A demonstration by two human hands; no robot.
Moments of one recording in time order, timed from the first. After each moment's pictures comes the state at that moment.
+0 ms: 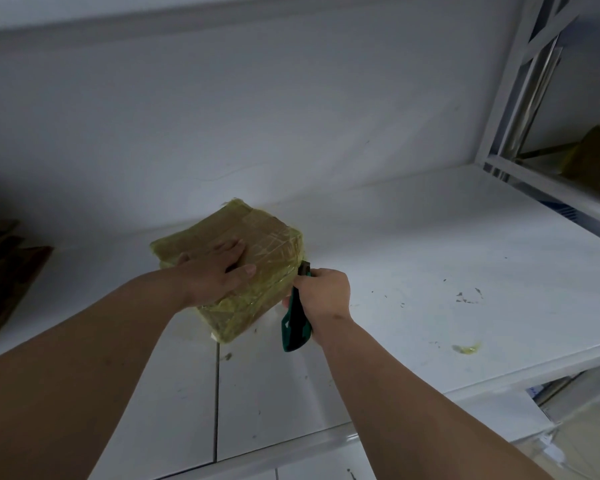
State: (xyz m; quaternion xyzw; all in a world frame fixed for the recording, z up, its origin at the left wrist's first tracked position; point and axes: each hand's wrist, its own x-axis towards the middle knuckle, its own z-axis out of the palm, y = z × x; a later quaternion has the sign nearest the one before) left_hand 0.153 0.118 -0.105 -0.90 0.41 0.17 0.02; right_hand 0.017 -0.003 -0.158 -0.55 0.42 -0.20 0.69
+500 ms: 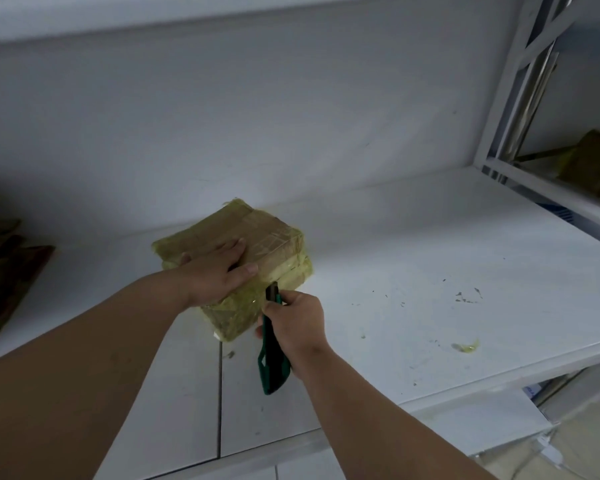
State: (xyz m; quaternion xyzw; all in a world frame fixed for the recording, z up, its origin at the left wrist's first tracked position) left_hand 0.146 0.119 -0.101 -0.90 0.41 0.17 0.00; right_hand 0.007 0.045 -0.167 -0.57 0.35 -0.16 0.73
